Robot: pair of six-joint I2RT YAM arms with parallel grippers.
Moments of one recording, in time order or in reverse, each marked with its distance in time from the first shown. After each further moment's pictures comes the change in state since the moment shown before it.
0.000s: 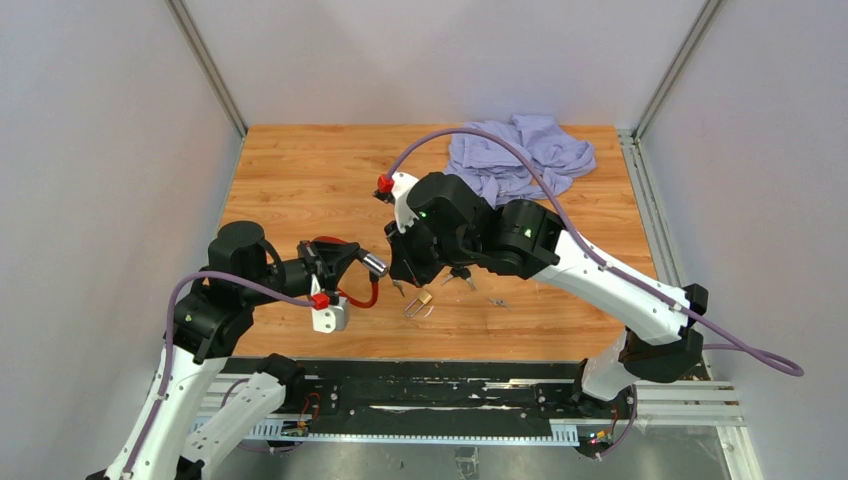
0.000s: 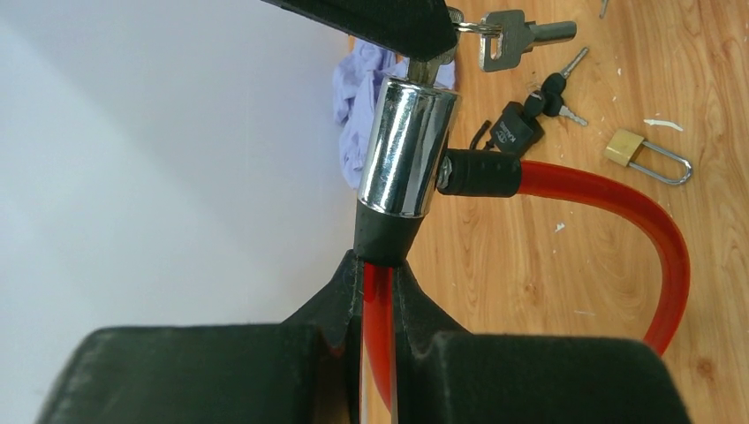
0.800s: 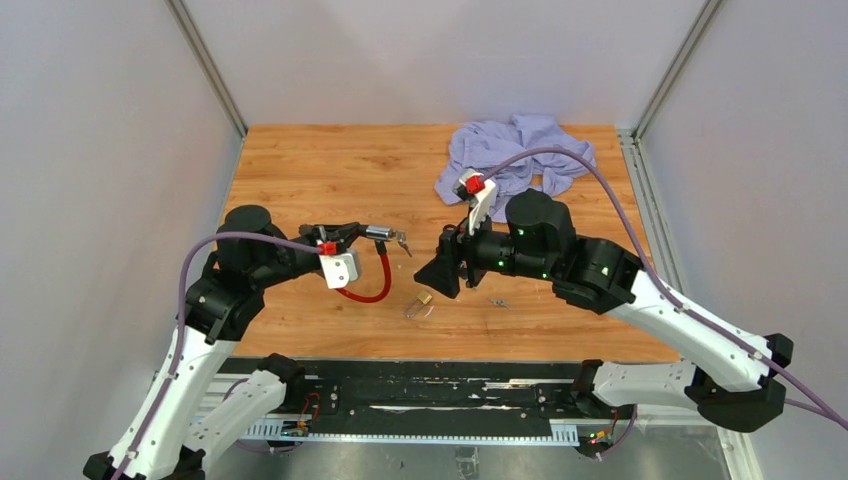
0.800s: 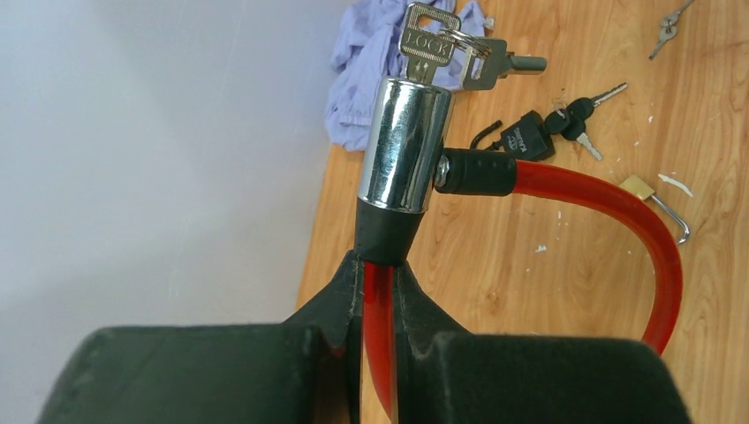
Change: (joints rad) left arm -0.008 0.066 0.004 0.173 -0.132 -0.357; right arm -0.131 -0.413 -0.516 0.397 -0.090 0.016
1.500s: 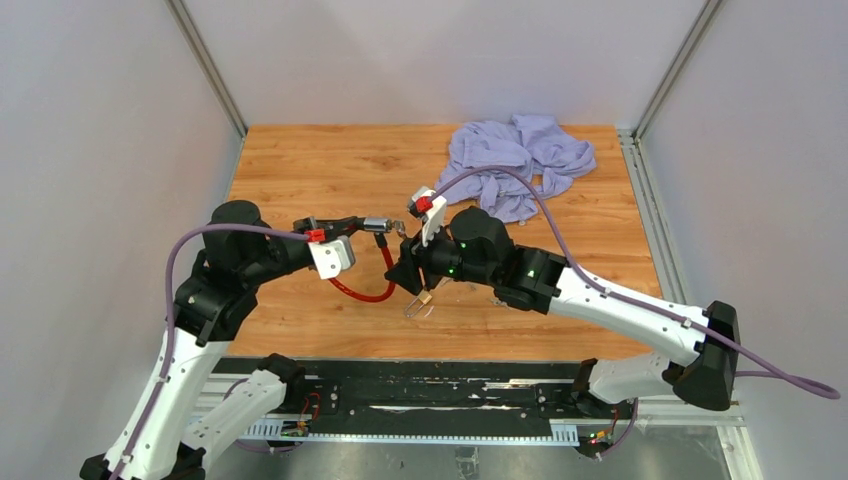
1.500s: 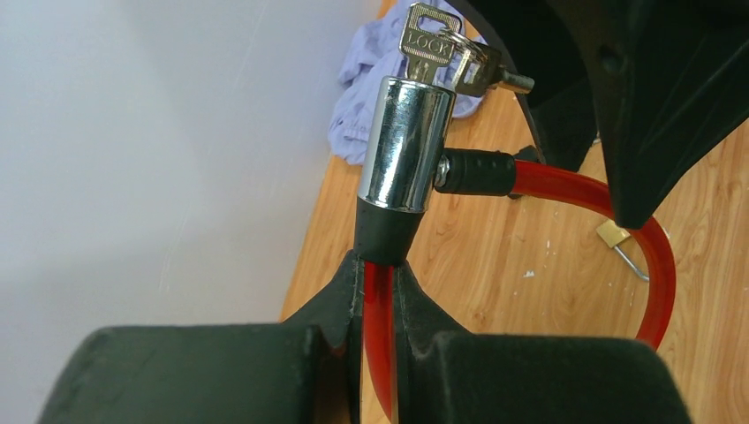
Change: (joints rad) left arm -0.001 0.023 0.077 -0.009 -0.004 -0.130; right arm 0.040 0.141 -0.190 0.373 0.046 -0.065
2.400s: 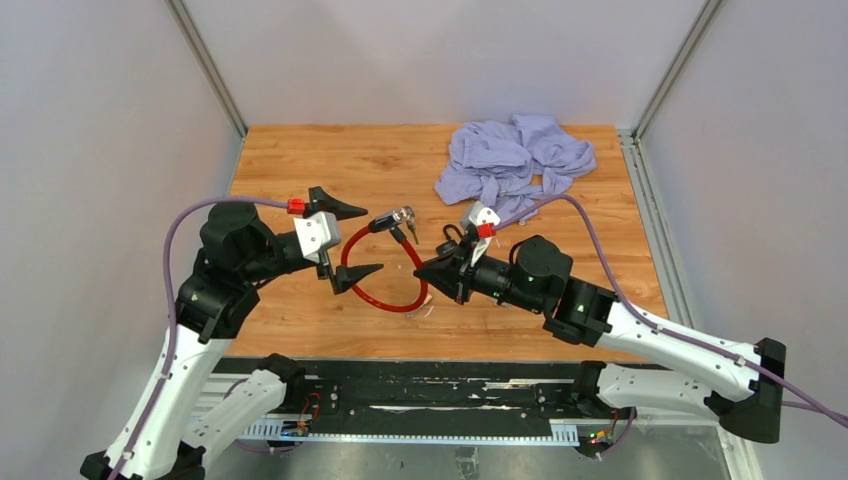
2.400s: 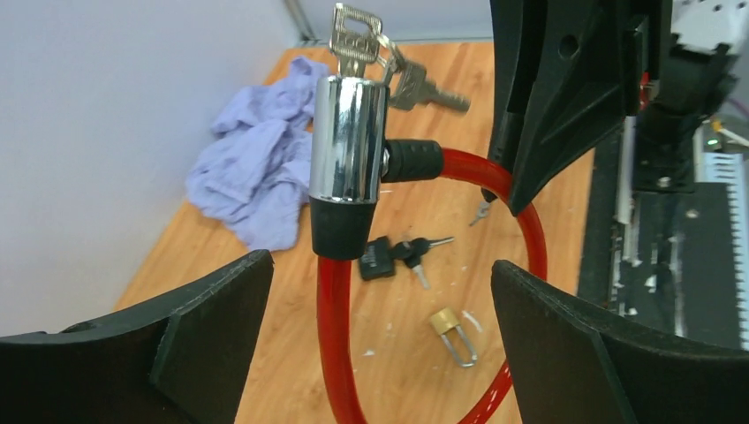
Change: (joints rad) left arm -0.003 0.012 0.001 0.105 0.181 -0.469; right arm 0.018 -0.309 -0.317 0.287 0.037 -0.084
